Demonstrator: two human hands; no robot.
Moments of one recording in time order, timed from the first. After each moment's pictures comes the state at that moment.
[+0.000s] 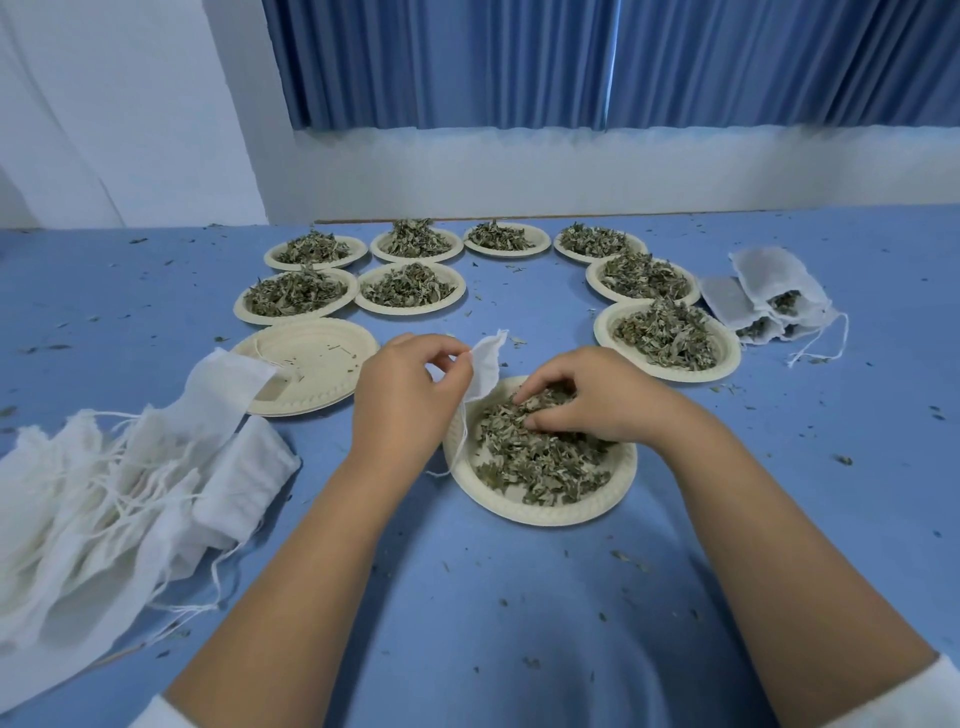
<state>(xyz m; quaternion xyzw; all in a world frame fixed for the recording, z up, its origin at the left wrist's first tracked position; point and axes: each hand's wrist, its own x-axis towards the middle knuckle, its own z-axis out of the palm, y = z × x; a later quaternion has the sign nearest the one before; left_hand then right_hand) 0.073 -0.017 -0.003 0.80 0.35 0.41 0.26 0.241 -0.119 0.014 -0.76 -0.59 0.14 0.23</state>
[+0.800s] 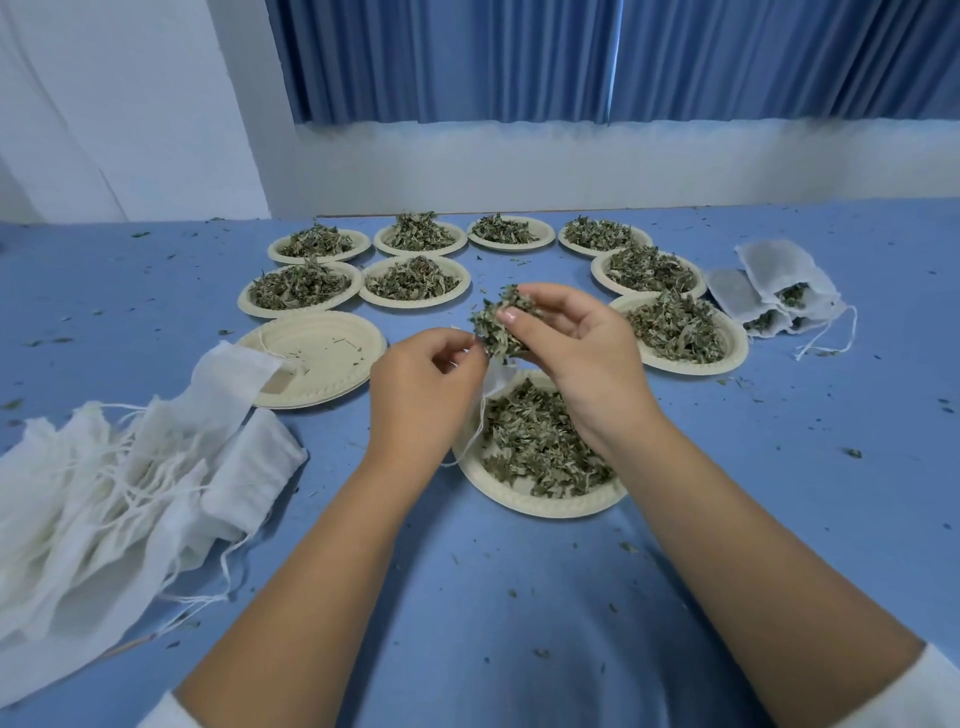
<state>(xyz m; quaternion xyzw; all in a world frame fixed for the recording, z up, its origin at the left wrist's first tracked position) 0.075 -0.028 0.000 0.73 0.35 0.44 0.39 0.189 -0.102 0.019 -0.50 -0.36 0.25 0.74</state>
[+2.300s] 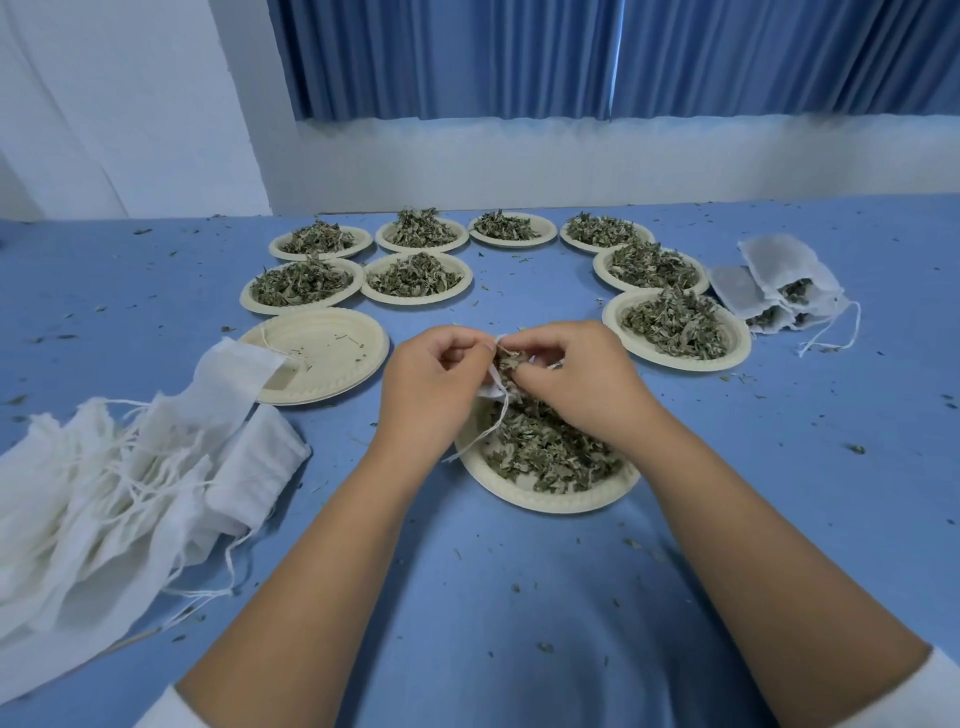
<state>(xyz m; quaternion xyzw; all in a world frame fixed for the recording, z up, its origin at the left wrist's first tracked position) 0.075 -0.036 0.008 0.66 0.35 0.40 0.53 0.201 -0.108 0.011 -0.73 -0.51 0.08 0.45</state>
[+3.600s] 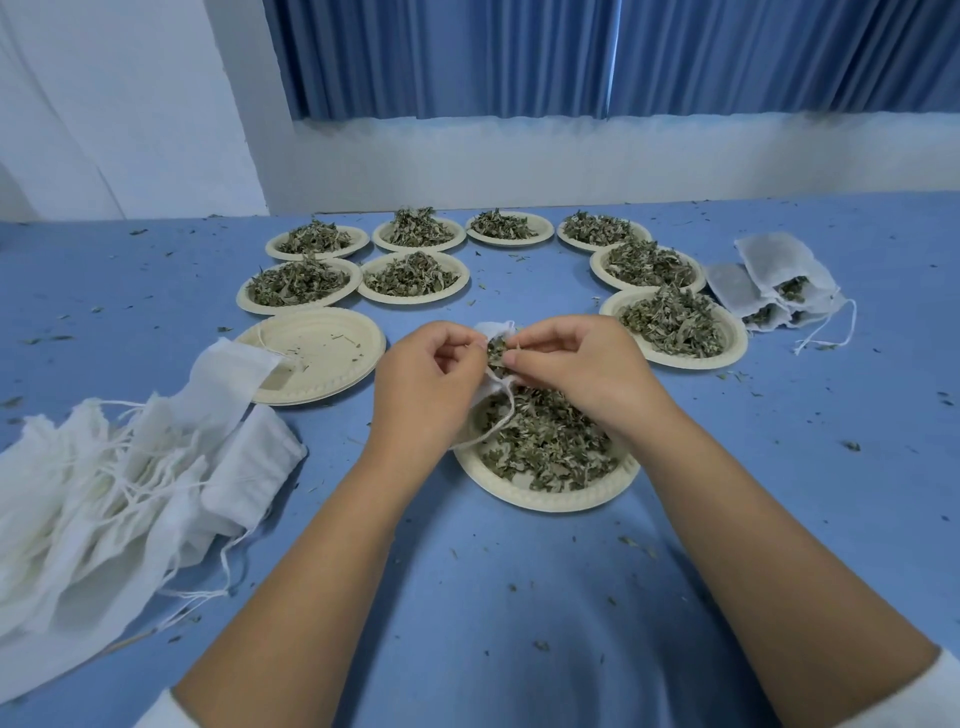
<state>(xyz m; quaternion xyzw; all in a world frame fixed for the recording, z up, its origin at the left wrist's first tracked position) 0.075 -0.031 0.001 0.72 0.33 0.42 0.44 0.201 -0.113 0.016 -0.65 -0.40 0.26 0.60</state>
